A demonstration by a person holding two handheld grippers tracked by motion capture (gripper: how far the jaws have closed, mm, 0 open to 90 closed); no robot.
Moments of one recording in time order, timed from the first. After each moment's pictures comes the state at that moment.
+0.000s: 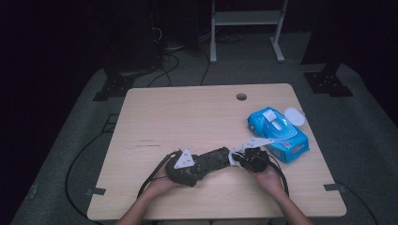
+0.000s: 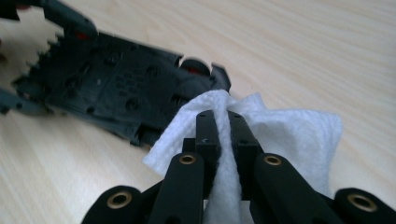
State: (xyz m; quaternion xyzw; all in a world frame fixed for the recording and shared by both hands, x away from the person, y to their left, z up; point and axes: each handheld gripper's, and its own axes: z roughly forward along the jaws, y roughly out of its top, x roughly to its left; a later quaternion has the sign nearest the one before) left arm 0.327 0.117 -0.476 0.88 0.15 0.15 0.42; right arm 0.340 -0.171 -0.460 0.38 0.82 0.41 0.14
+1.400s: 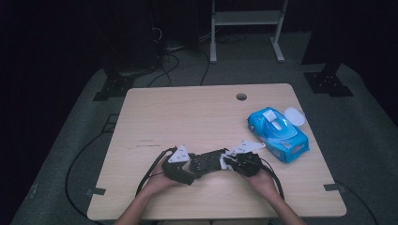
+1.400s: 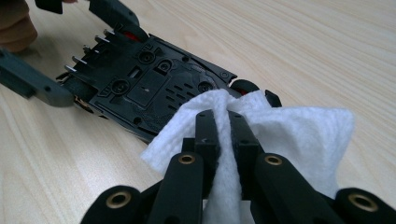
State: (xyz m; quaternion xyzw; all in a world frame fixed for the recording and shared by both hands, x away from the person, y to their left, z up) left arm 0.336 0.130 -0.469 0.87 0.20 0.09 0.45; right arm 0.326 -0.148 -0.462 0.34 0.83 0.42 0.14
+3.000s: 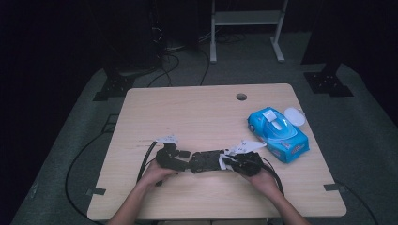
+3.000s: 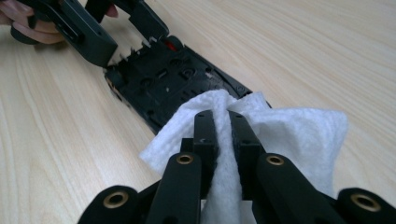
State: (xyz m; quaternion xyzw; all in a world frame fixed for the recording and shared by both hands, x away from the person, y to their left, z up) left arm 0.375 0.155 -0.474 0.82 0.32 -0.07 0.47; right arm 0.326 -0.148 -0.452 0.31 0.84 0.43 0.13
